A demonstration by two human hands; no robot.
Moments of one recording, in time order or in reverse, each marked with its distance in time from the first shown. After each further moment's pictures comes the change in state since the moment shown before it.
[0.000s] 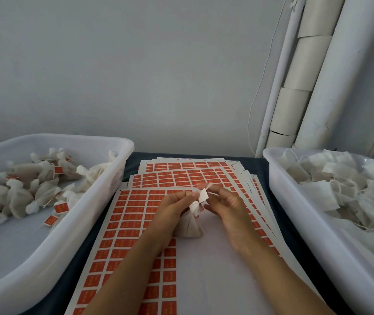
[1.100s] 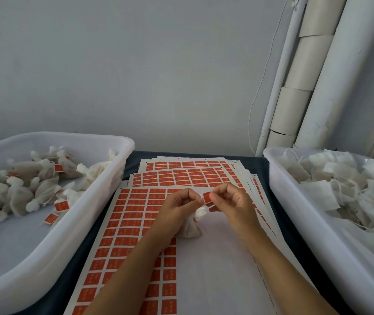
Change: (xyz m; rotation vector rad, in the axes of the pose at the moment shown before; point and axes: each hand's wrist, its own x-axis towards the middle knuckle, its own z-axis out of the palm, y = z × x) left_hand 0.004 -0.008 0.003 0.082 0.000 0.131; right_hand 0.000 -0.003 -0.015 -0.187 0.005 -0.132
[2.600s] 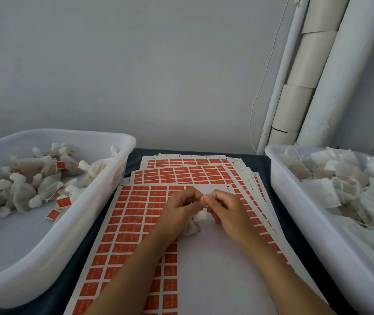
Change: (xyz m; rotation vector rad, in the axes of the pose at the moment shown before) left_hand -0.002 -0.005 0.001 0.119 -0.046 0.063; right_hand -0.003 0.012 0.009 -0.245 -0.087 -0.058
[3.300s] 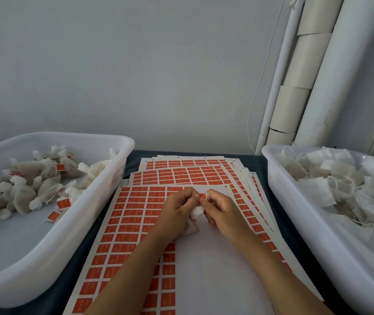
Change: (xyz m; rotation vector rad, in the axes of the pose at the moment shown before) left_hand 0.000 -0.001 0.000 0.089 0.032 0.046; right_hand -0.003 -0.008 0.003 0.059 -0.091 -0.013
